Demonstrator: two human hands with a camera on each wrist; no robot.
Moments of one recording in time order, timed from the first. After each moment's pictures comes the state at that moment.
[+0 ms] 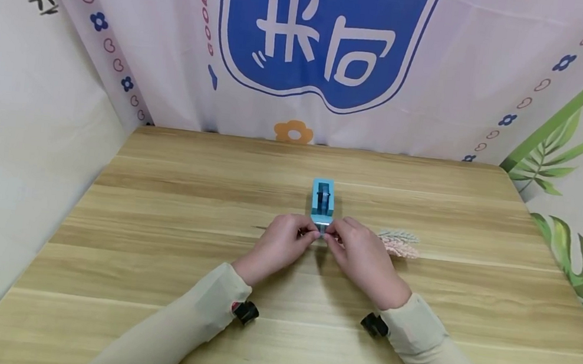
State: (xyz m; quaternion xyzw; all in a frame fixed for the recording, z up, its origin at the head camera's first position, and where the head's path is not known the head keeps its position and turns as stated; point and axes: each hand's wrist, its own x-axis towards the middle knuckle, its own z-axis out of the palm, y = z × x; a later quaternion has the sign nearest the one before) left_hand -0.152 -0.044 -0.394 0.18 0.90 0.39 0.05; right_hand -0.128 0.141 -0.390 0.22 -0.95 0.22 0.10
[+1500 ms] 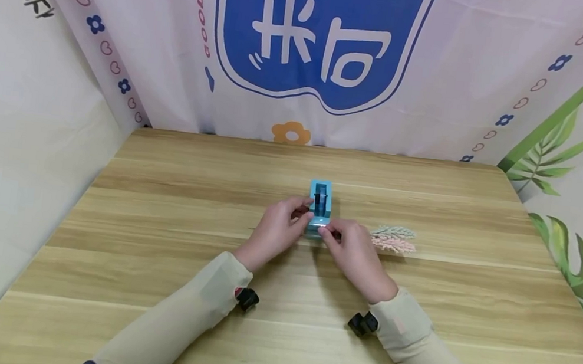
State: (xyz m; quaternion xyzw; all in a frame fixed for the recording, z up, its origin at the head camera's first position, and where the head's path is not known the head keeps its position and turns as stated) left_hand -0.173 -0.046 -0.396 0.15 0.89 0.44 0.00; right_hand -0.144 0.135 -0.398 0.14 -0.92 0.37 0.02
